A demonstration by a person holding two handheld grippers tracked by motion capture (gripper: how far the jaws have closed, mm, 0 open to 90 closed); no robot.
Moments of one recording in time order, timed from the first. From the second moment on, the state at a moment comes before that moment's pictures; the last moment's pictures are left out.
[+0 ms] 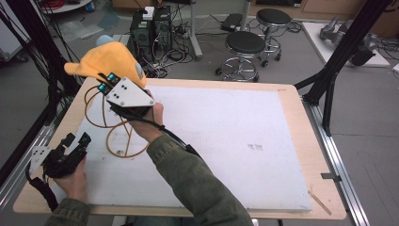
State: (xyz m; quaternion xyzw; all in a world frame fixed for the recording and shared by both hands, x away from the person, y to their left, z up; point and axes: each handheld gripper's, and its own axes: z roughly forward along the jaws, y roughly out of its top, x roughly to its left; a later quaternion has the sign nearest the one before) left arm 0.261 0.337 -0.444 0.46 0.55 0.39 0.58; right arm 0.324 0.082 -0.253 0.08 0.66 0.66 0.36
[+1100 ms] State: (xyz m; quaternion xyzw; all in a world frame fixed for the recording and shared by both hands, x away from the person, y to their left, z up) left arm 0.262 0.341 -0.445 0.45 0.55 0.38 0.58; right arm 0.311 0.093 -0.314 0.11 0.73 0.66 0.17
